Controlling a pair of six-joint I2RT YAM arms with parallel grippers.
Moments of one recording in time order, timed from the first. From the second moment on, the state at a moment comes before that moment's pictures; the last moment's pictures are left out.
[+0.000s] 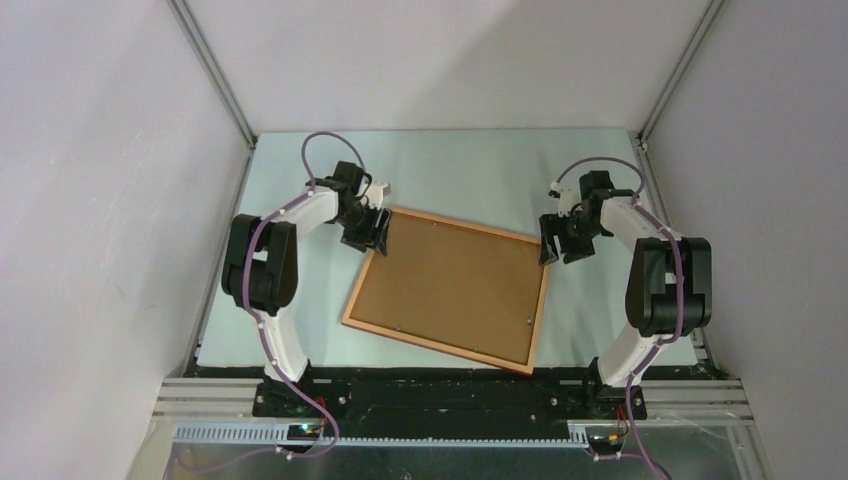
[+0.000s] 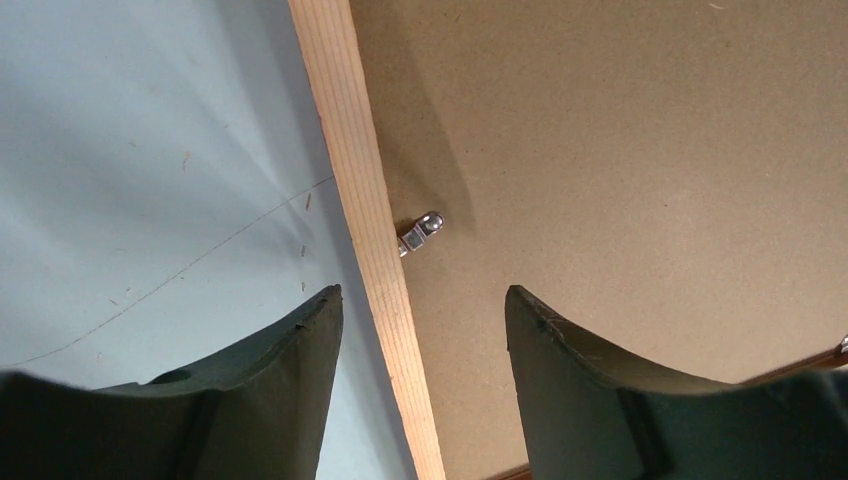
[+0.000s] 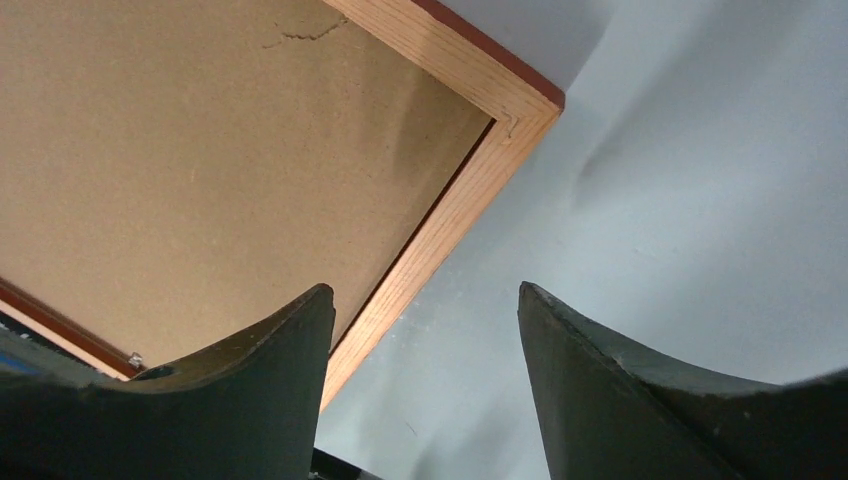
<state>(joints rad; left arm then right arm) -0.23 1.90 1.32 -0.70 0.31 0.08 0.01 1.71 1.16 -0.76 -0.34 -0.19</state>
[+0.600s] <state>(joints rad) -0.23 1.90 1.30 -0.67 0.29 0.06 -0.01 1.80 1.14 -0.70 -0.38 -0.11</state>
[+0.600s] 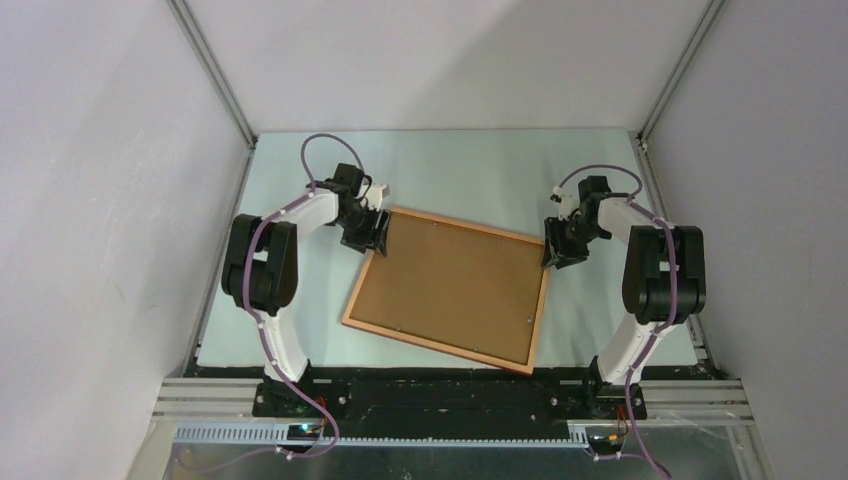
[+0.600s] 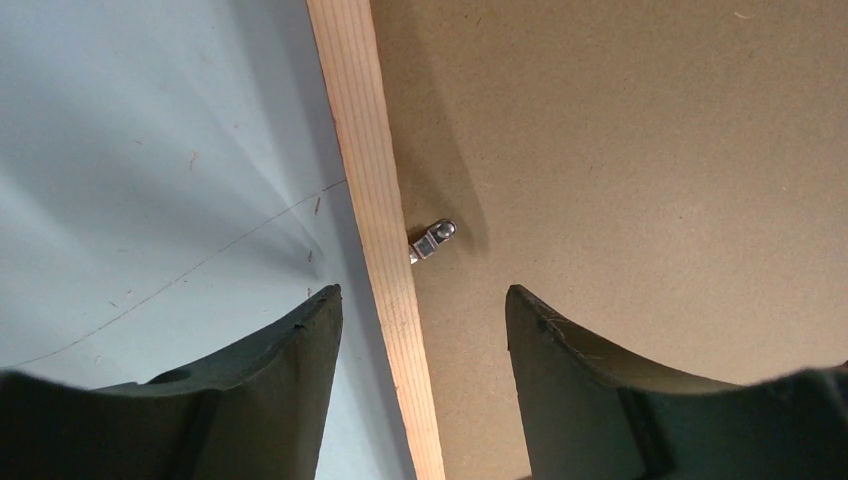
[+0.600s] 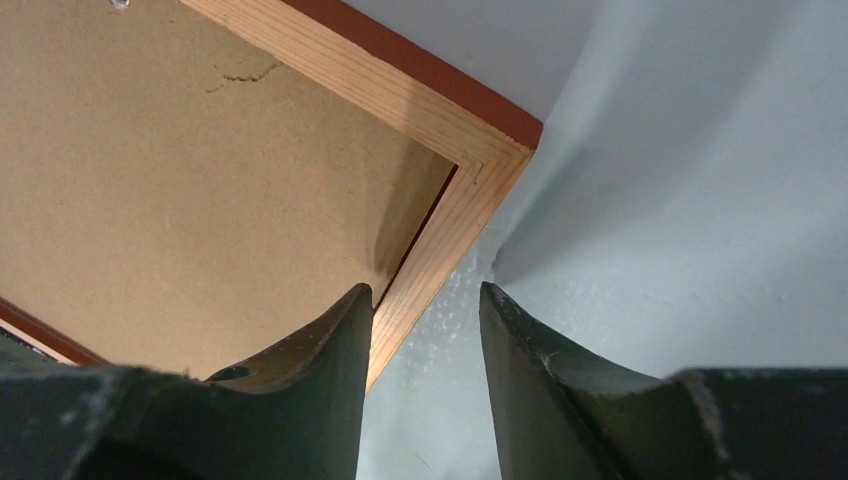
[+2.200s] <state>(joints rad) -0.23 1.86 1.25 -0.66 0.31 0.05 0.03 2.05 1.50 -0.77 -0.37 -0.19</state>
